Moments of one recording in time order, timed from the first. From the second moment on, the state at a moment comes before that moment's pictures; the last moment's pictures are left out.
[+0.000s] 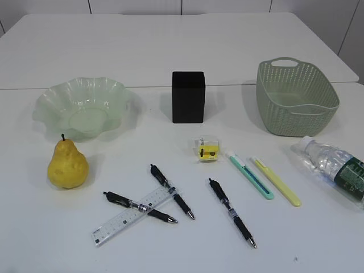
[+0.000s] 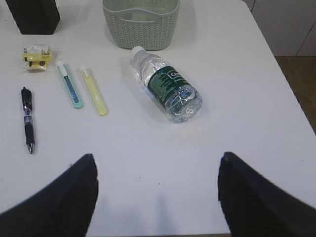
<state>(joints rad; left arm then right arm) 0.02 0.01 -0.53 -0.03 1.11 0.07 0.04 -0.02 -0.51 -0.10 1.15 0.03</state>
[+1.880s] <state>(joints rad) -0.17 1.48 -1.38 -0.06 0.93 0.00 0.04 1.09 -0.94 0.00 0.80 0.05</state>
